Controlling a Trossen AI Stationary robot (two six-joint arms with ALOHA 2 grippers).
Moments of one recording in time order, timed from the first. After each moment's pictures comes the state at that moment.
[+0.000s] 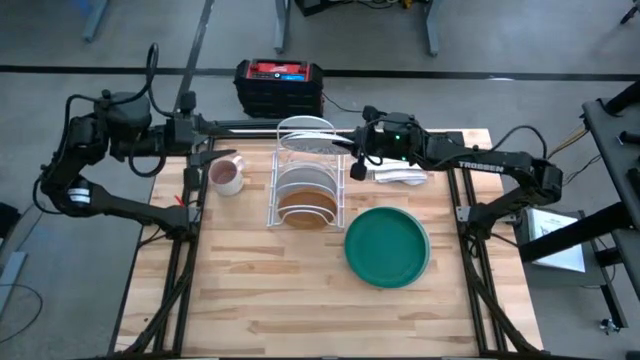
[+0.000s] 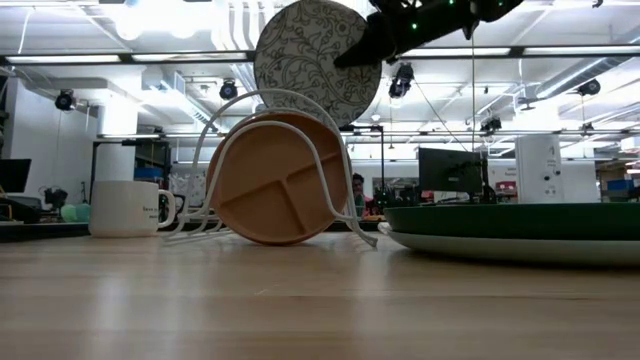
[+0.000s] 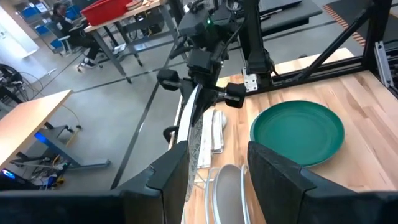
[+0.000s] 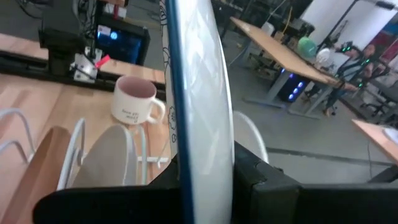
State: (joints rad) left arm 0.17 1.04 1.74 -1.03 -0.06 0.35; right arm -0.36 1.42 1.11 0.09 -0.04 -0.42
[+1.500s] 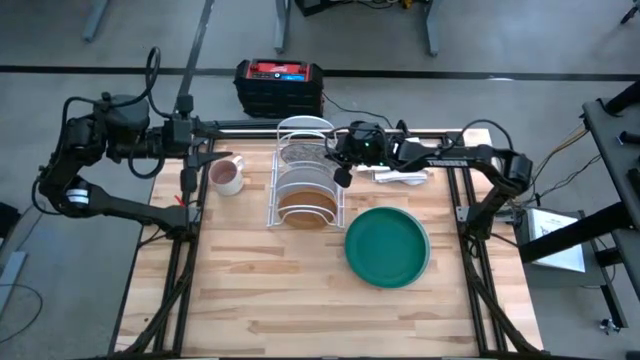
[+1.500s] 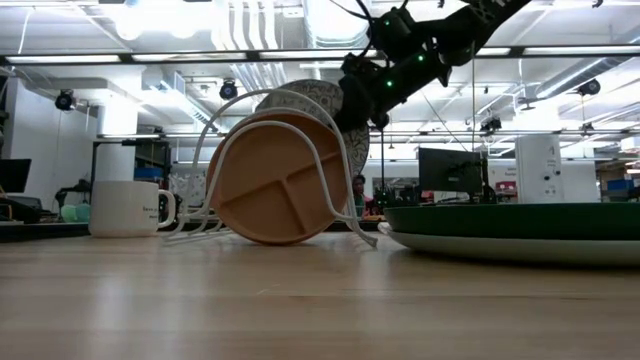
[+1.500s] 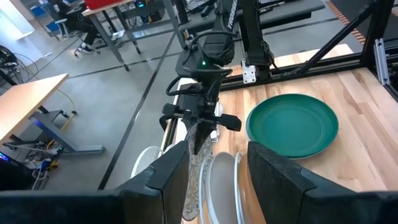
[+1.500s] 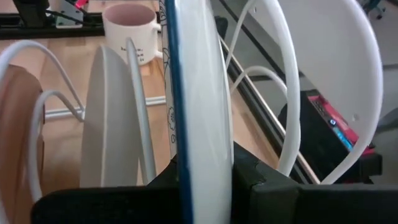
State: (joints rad) left arm 0.17 1.01 1.73 -1.08 -0.07 0.30; right arm -0.39 1.67 1.10 0.09 -0.03 -0.17
